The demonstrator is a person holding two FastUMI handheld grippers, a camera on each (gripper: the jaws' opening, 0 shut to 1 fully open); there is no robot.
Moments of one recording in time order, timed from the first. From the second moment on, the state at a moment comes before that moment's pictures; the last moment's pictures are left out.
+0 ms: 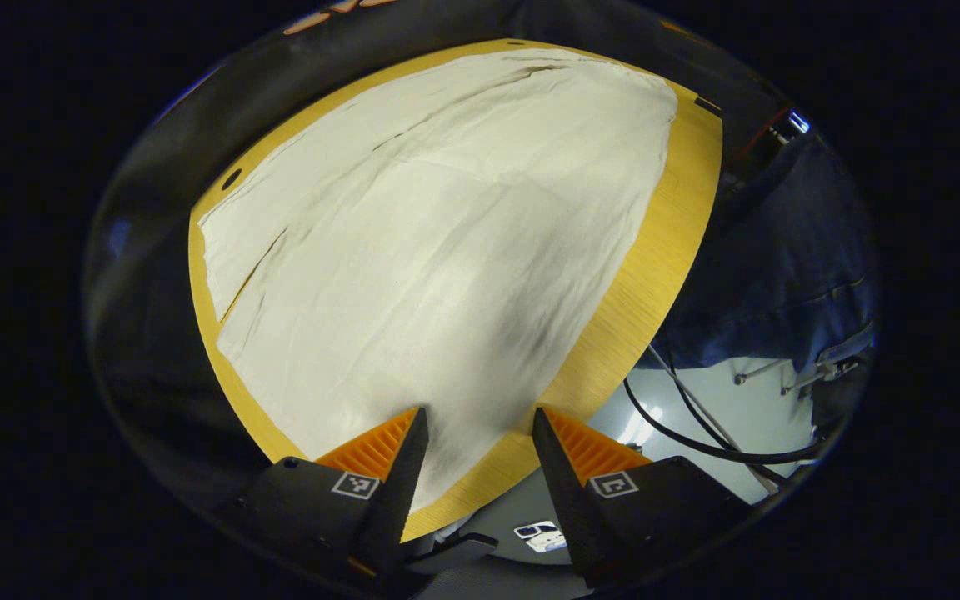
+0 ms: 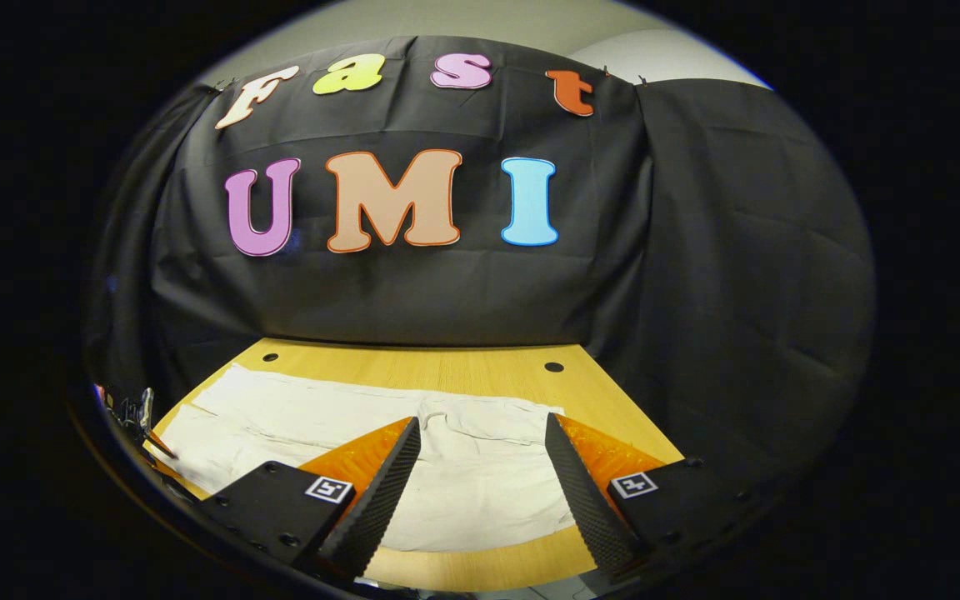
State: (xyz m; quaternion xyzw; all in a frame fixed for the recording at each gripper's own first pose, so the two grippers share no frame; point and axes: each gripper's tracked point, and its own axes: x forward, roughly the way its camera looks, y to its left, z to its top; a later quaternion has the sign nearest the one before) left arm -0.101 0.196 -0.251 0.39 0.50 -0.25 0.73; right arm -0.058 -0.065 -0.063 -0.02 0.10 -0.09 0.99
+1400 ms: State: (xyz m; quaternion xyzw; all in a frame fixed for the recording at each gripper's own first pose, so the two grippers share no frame) left arm -0.089 0.192 -0.256 0.39 0.56 -0.25 0.69; right arm -0.045 -0.123 -0.211 -0.22 0.32 0.11 0.92
